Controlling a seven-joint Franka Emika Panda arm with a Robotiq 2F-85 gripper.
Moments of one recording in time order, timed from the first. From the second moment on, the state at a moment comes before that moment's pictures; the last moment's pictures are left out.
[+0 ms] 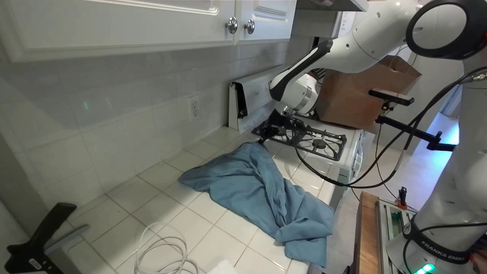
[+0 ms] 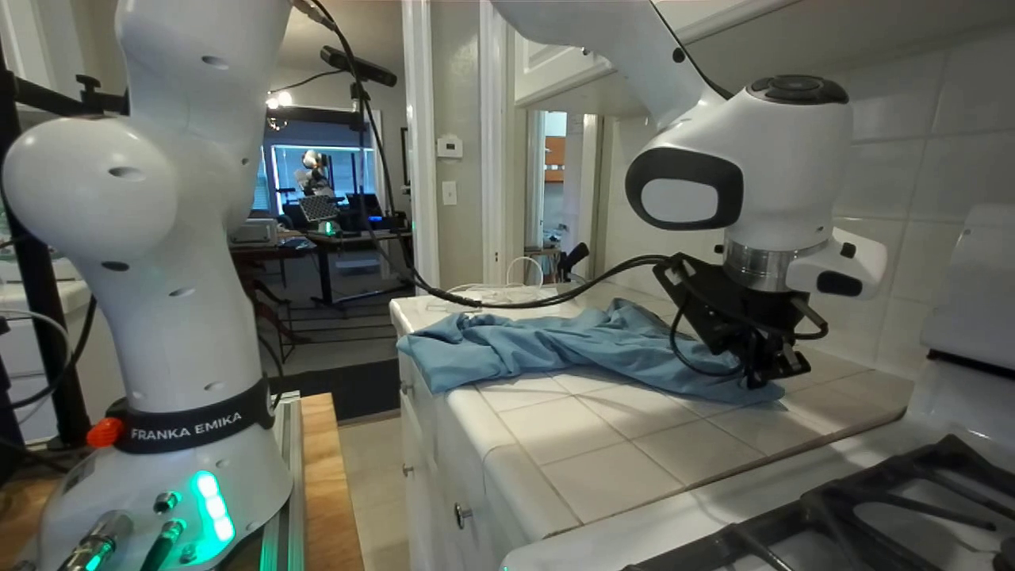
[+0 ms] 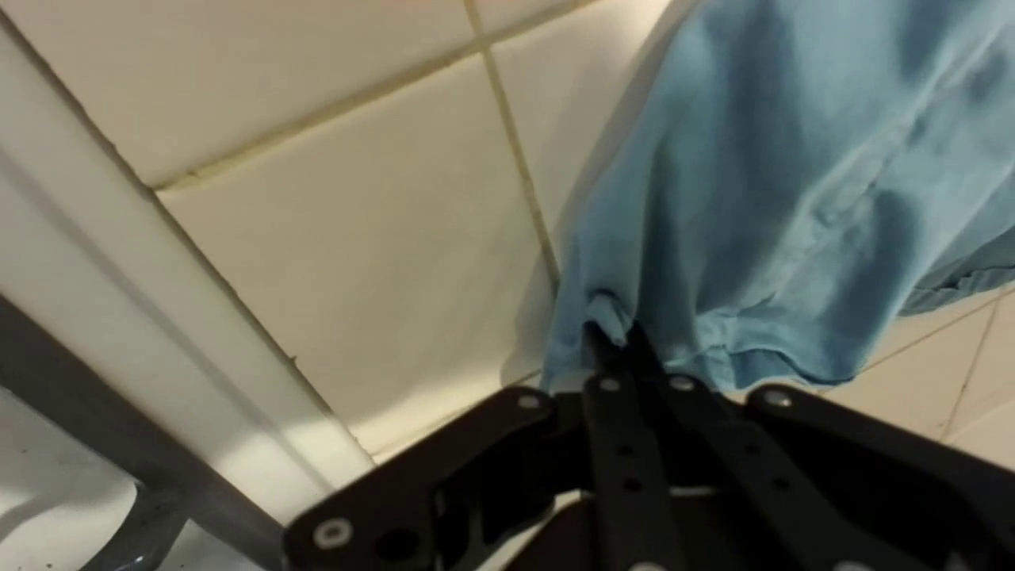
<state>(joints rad) -0.16 0.35 -0.22 -2.12 0.88 2.61 -0.69</state>
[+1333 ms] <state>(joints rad) -0.02 0.19 0.05 -2.09 0.85 2.64 -0.85</state>
